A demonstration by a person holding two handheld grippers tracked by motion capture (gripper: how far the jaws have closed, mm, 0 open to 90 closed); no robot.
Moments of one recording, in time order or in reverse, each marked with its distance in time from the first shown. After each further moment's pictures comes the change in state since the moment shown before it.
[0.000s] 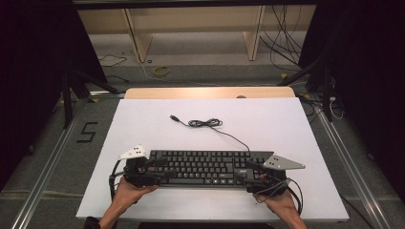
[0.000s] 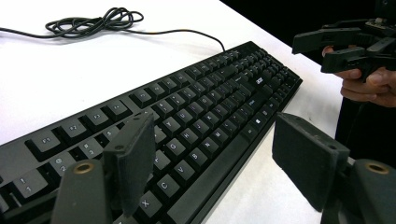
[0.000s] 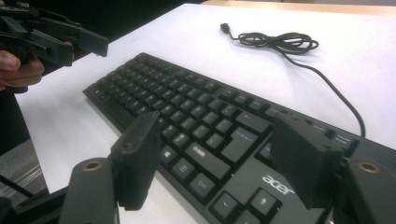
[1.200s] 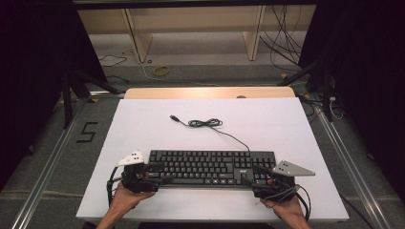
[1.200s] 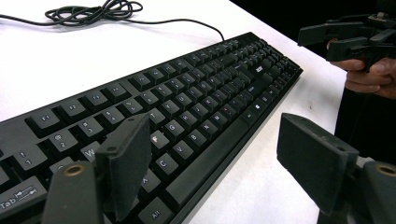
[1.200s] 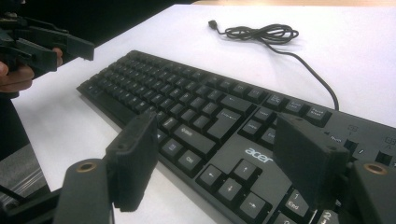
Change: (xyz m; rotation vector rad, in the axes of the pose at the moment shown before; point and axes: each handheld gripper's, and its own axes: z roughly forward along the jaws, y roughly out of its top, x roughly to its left) left arm -0.002 -0.014 -0.005 0.007 0.005 0.012; right arm -0.006 -0.016 -0.016 -0.014 -0.025 0.035
